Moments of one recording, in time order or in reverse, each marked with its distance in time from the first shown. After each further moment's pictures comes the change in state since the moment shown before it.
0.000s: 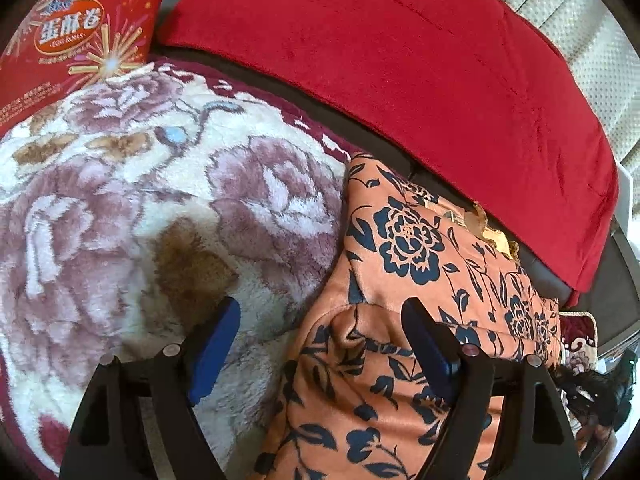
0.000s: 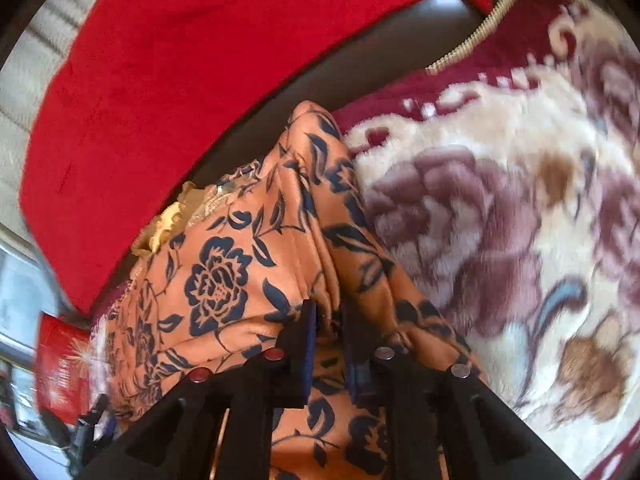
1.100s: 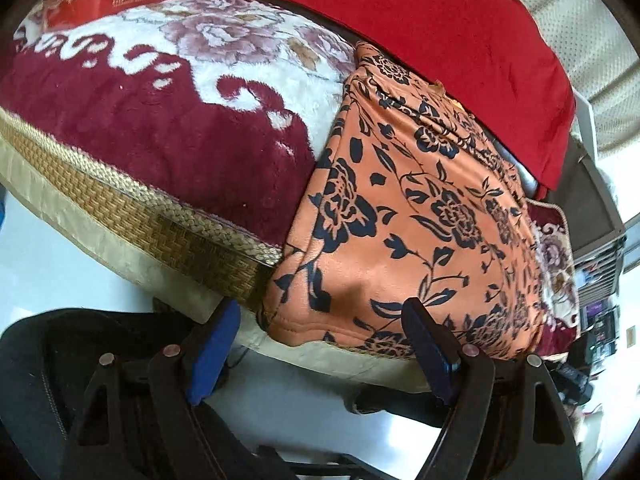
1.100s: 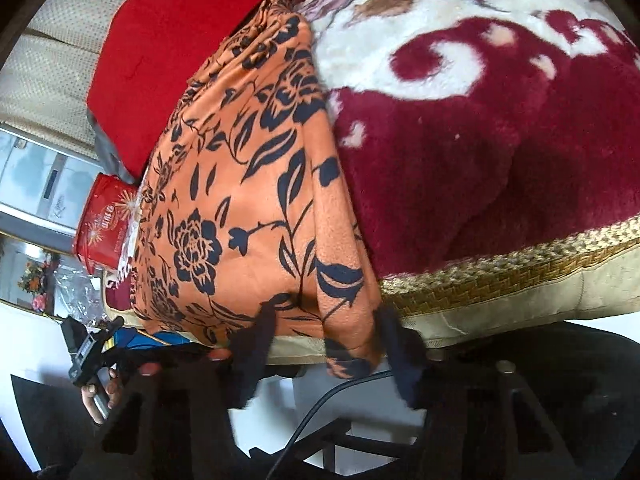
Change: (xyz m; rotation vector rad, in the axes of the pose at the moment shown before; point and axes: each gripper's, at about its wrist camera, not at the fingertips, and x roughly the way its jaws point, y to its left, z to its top) left arm -0.151 0.062 -0.167 0.018 0.240 -0.072; right arm -0.100 -0.142 -0.206 -0.130 0.296 0.207
